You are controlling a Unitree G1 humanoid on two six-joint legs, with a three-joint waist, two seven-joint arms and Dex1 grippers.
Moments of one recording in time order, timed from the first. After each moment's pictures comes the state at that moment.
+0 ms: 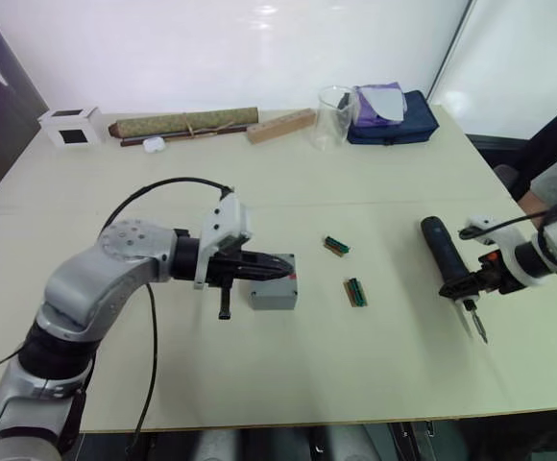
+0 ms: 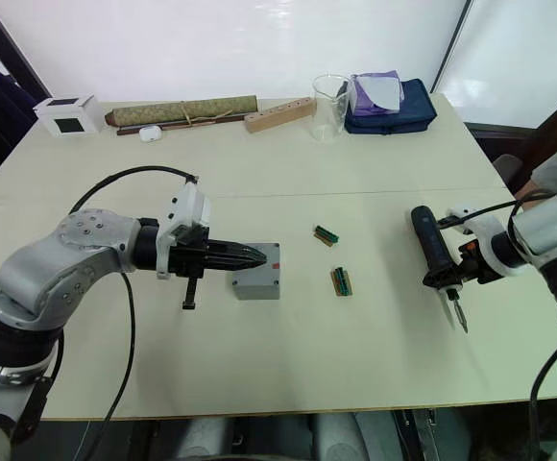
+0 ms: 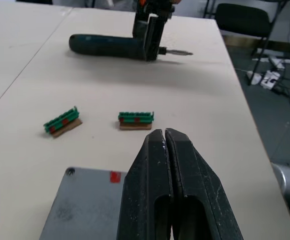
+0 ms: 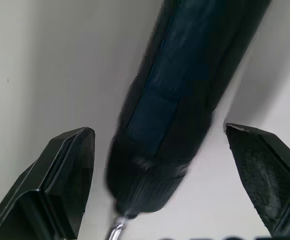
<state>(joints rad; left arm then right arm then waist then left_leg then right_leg) -0.56 0.71 -0.13 -0.48 -0.64 0.81 -1.00 -0.92 -1.10 0.52 0.51 0.20 1.16 1.20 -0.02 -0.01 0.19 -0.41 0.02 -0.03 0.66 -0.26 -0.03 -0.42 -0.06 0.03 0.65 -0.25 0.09</state>
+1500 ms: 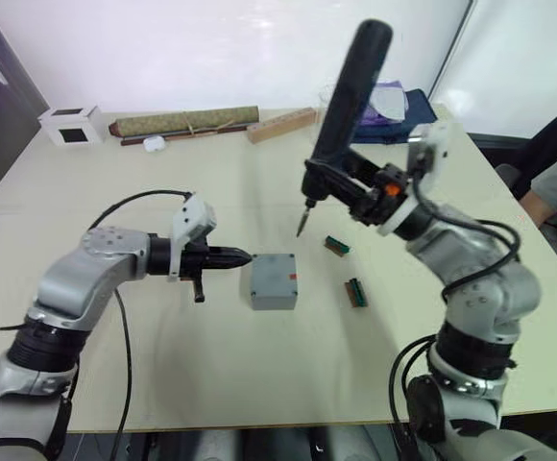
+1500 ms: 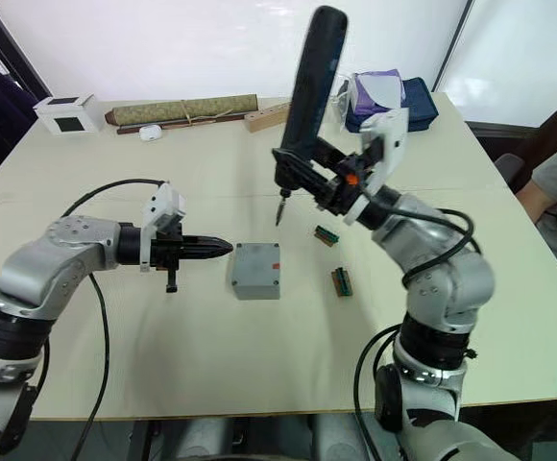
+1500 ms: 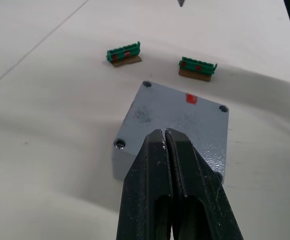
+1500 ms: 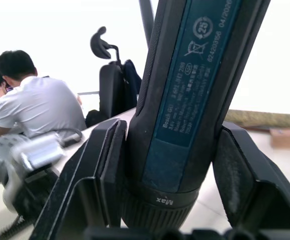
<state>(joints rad) -0.53 0.73 -0.14 -0.16 -0.50 0.66 -1.07 -0.60 -0.14 -0.22 -0.49 0.52 0.86 0.60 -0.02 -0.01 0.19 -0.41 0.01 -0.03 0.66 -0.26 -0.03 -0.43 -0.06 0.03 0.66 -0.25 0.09</state>
